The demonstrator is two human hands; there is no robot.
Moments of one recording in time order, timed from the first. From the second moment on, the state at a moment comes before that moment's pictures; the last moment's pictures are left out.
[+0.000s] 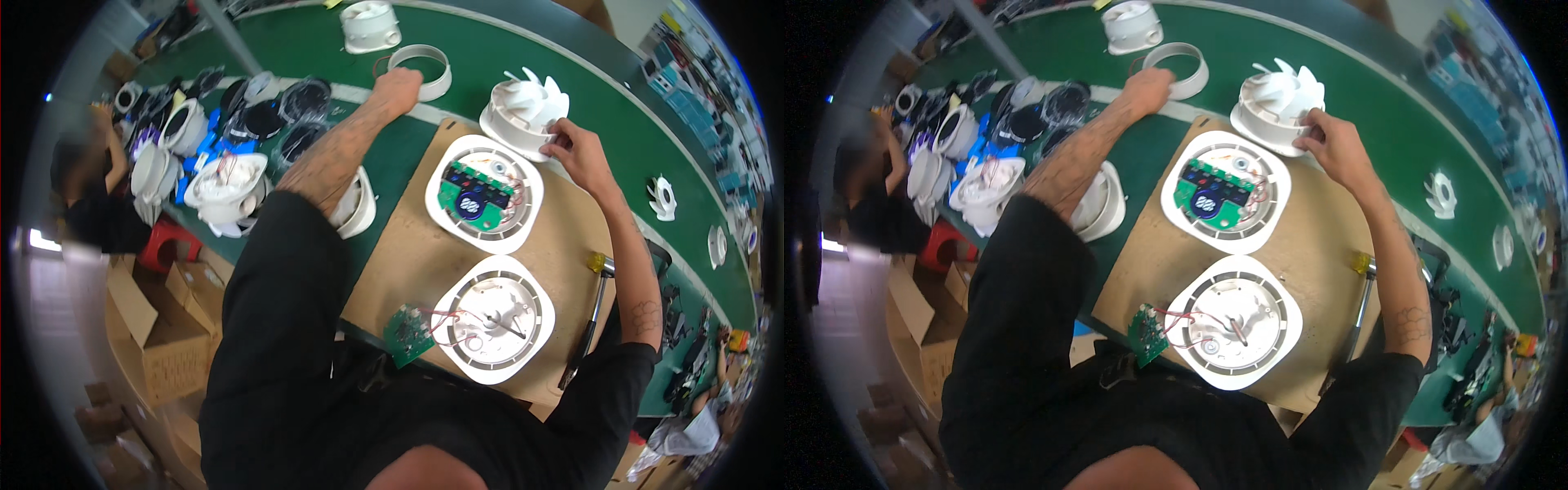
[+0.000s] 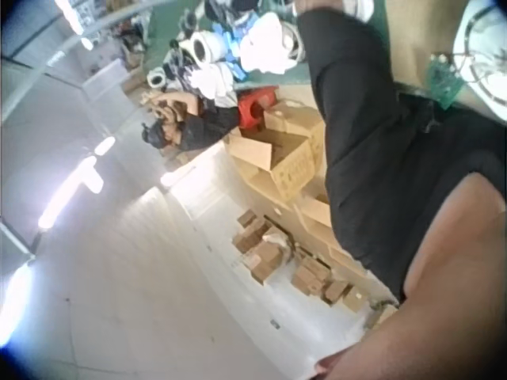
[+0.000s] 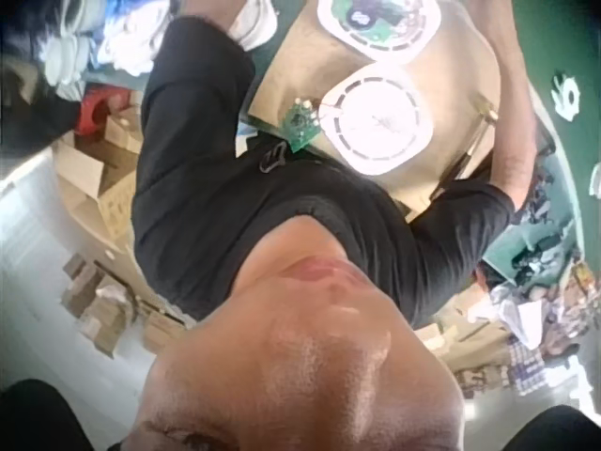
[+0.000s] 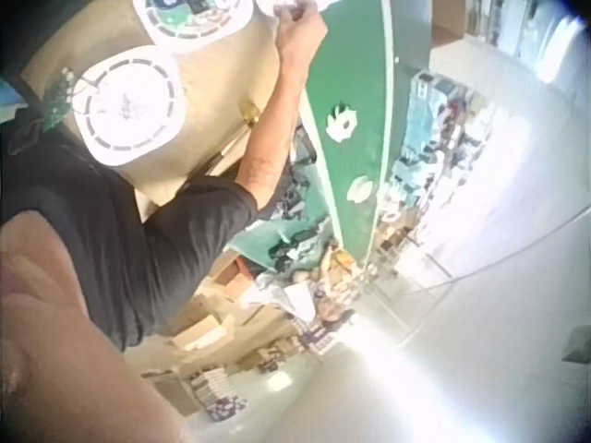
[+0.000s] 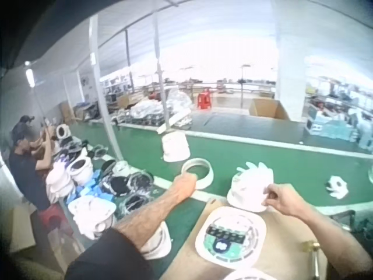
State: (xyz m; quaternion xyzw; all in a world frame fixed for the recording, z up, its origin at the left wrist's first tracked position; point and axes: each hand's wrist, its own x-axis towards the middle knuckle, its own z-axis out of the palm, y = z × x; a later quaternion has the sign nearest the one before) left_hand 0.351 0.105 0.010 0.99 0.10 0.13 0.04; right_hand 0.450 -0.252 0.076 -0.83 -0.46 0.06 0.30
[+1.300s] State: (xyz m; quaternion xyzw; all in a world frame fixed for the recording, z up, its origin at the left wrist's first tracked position) left_hand 0.488 0.138 -0.005 0.87 0.39 0.15 0.25; right_hand 0.259 -0.455 0.014 -0.89 -0.13 -0.17 0.40
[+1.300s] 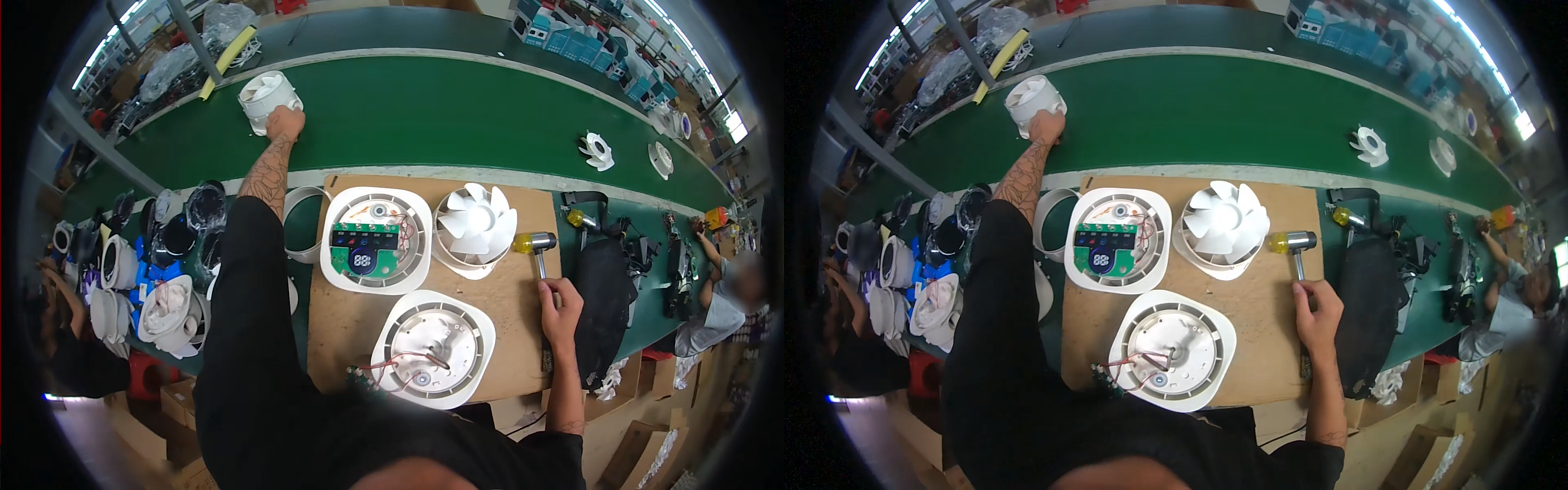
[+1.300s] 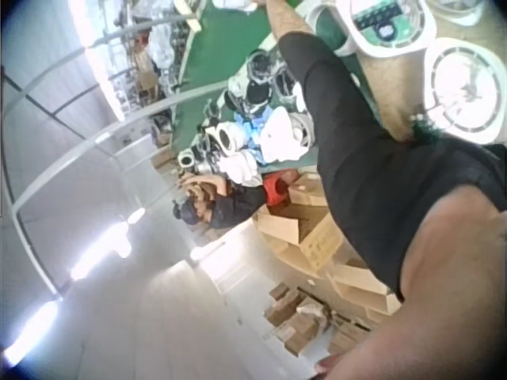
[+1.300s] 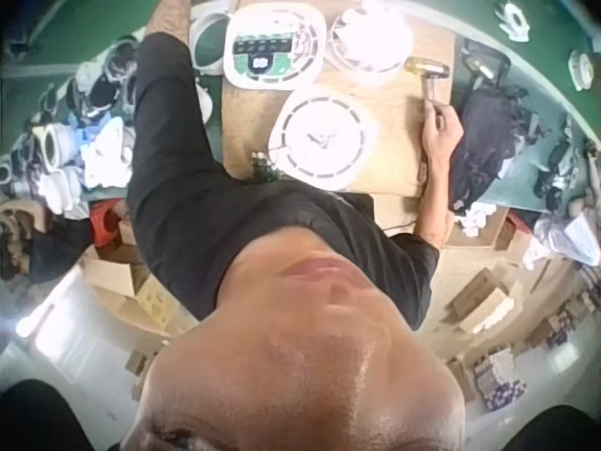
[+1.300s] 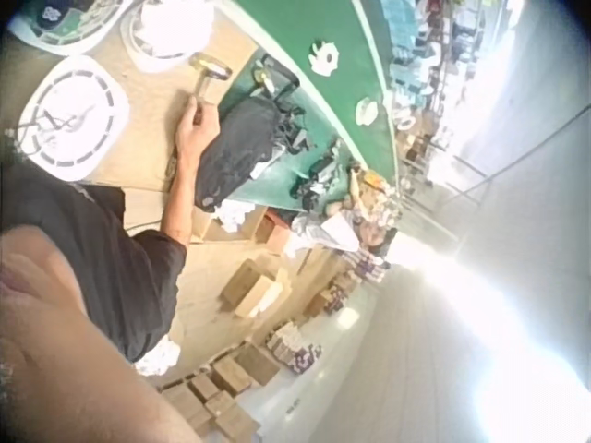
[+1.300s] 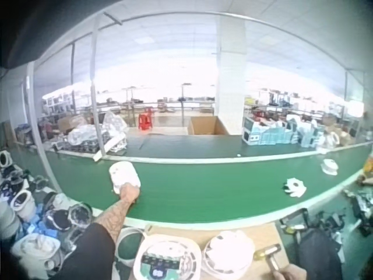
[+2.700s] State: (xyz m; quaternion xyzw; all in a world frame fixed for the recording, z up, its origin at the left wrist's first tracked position) left_hand 0.256 0.167 0.053 0.97 0.07 0.22 0.01; right_hand 0.267 -0.470 -0.009 -0.86 -0.11 -0.12 0.48
